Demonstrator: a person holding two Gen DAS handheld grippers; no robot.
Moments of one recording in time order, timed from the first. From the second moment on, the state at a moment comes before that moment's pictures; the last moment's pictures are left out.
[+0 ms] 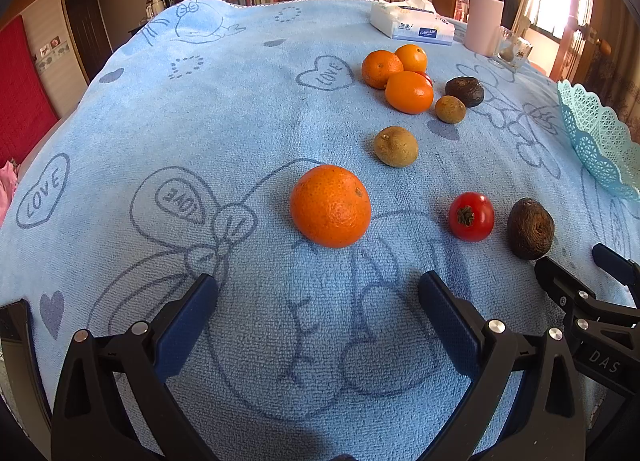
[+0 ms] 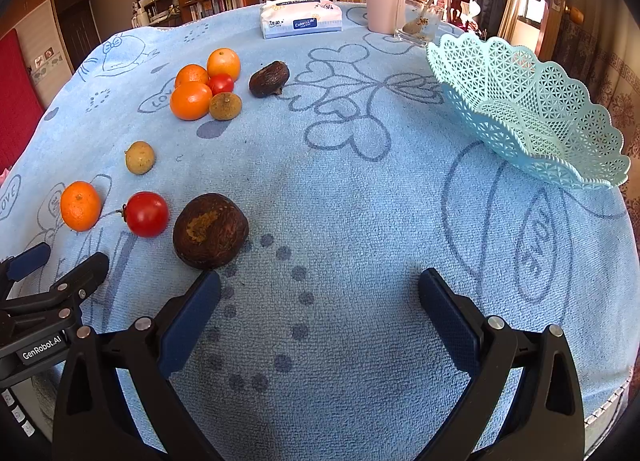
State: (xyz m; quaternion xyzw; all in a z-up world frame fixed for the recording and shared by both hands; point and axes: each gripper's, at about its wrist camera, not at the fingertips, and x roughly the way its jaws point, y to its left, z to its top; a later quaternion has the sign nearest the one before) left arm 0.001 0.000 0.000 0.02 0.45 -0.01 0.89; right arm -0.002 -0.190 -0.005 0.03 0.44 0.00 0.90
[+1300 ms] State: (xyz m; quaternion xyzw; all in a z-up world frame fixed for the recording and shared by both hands) left arm -0.001 0.001 0.001 0.03 0.44 0.00 0.90; right arm -0.005 -0.202 0.000 0.06 0.45 0.05 0.89
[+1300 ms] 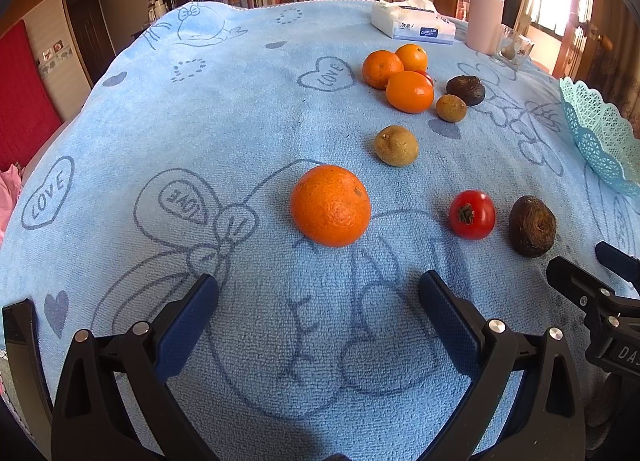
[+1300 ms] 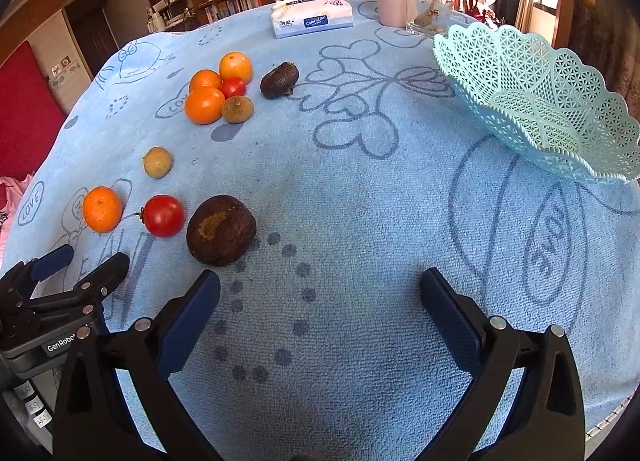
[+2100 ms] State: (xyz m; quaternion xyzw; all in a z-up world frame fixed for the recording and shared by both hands) left arm -0.002 0.001 0.002 0.02 0.44 0.00 0.90; right arm -0.003 -0.194 -0.002 0.03 0.46 0.04 0.89
